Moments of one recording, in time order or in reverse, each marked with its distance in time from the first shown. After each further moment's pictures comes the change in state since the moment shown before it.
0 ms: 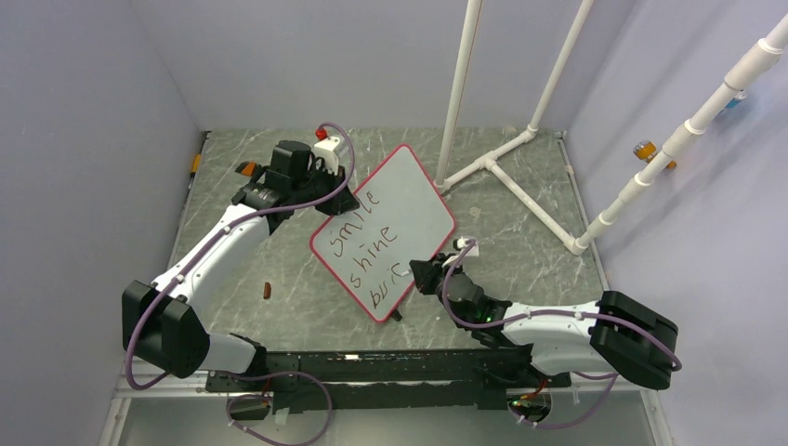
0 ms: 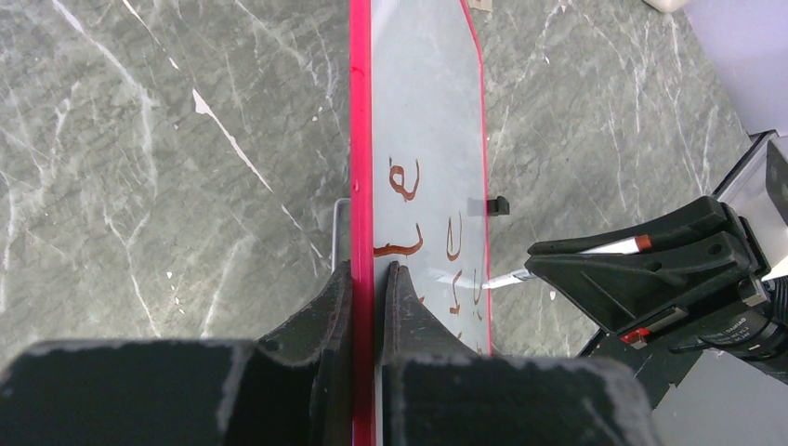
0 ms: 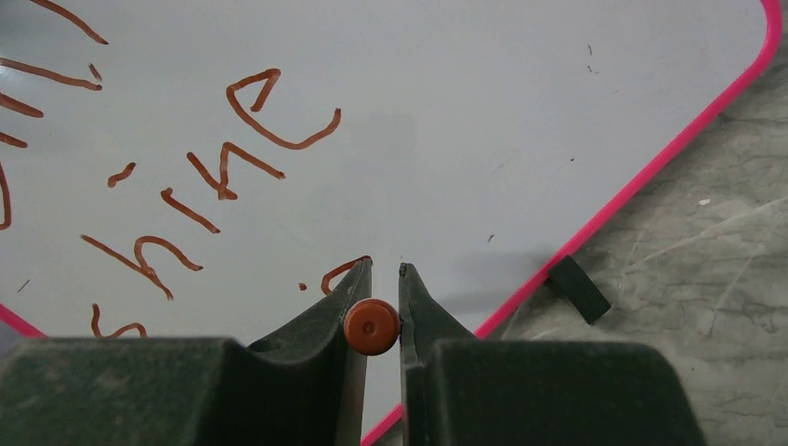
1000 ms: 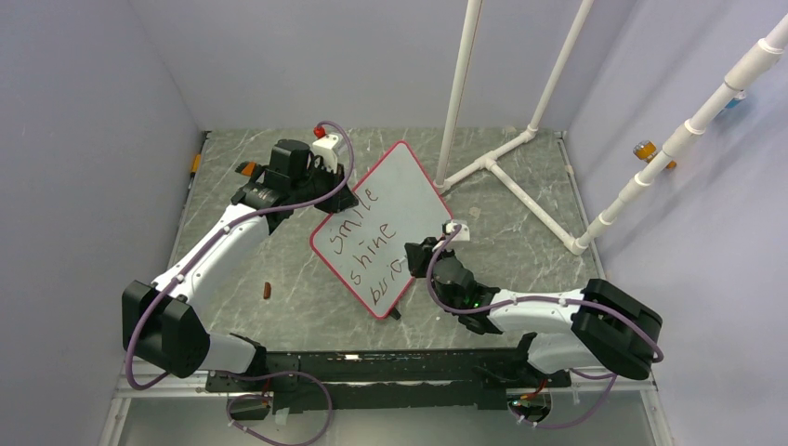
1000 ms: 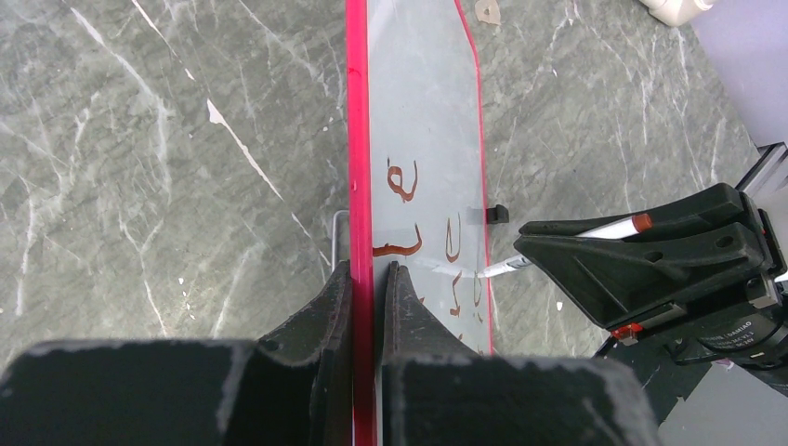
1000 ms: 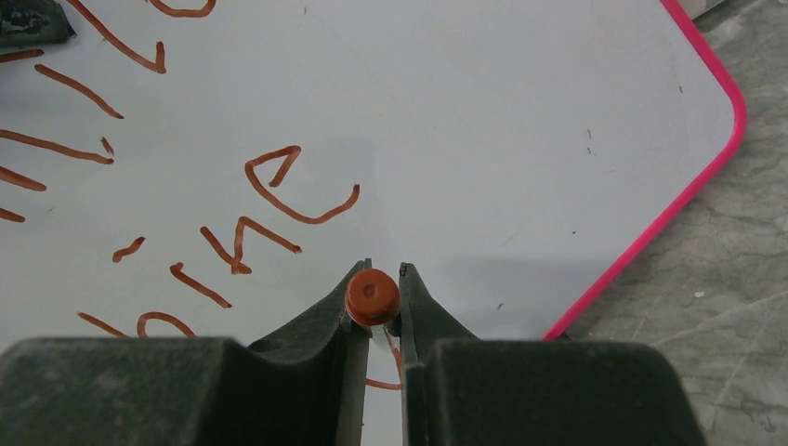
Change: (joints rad) left arm 0.000 0.001 0.000 0.020 -0.015 -0.001; right arm -0.053 0.119 0.139 0.019 0.003 -0.117
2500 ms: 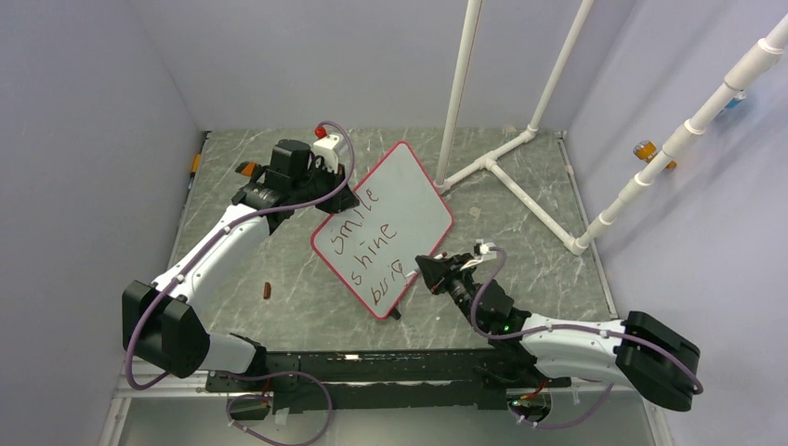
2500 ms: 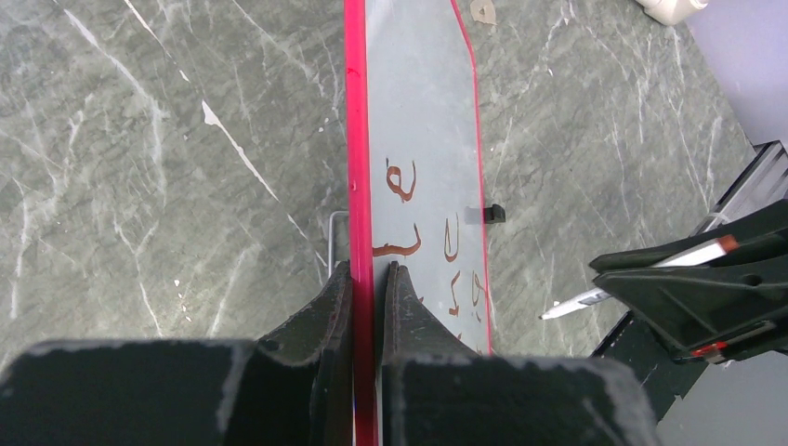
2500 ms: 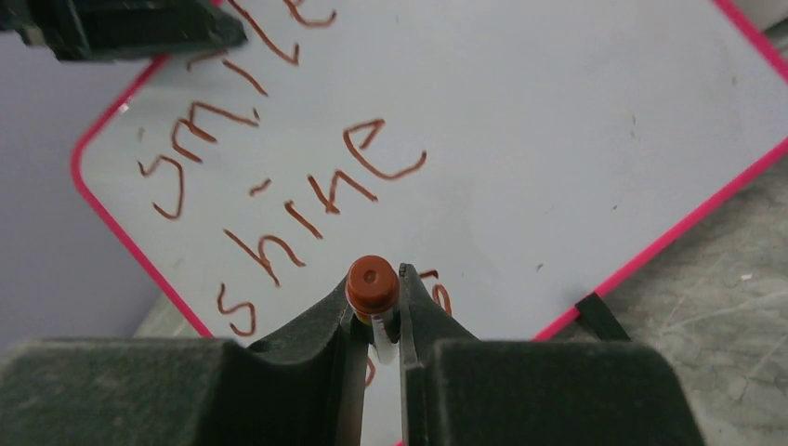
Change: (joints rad) left arm 0.000 0.000 0.000 0.003 0.002 -0.002; right arm 0.014 -0.278 -0.261 0.183 -0.141 0.022
